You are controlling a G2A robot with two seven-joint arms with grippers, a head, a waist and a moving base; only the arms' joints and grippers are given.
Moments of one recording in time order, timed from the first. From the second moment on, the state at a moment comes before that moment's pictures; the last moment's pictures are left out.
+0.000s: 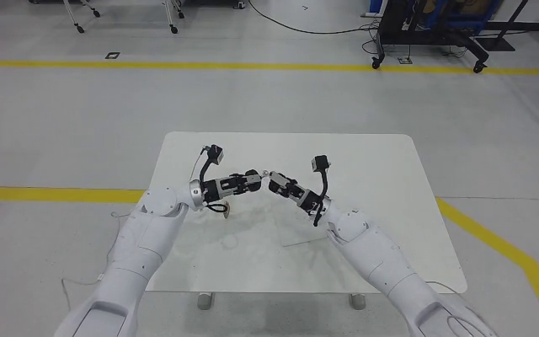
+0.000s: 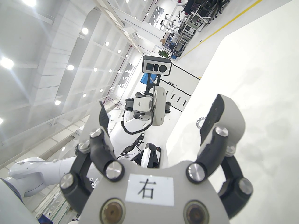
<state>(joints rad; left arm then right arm) 0.90 -1.28 -1.11 -0.92 -0.32 -0.51 -1.08 -1.02 -1.33 0.86 -0.96 0.24 -0.73 0.39</state>
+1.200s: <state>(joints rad) 0.82 -1.25 -1.00 -0.90 -0.41 -0.32 -1.50 -1.07 -1.24 1.00 -1.08 0.44 -0.39 1.09</state>
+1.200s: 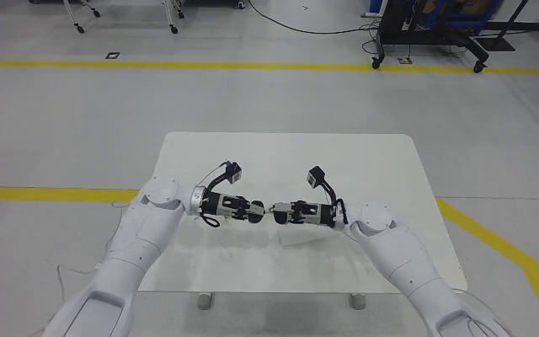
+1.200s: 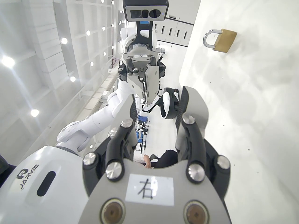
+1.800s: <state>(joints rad) 0.81 -1.23 -0.95 -0.91 -0.42 -0.34 -1.48 -1.06 -1.24 0.99 -1.08 0.46 -0.38 1.12</state>
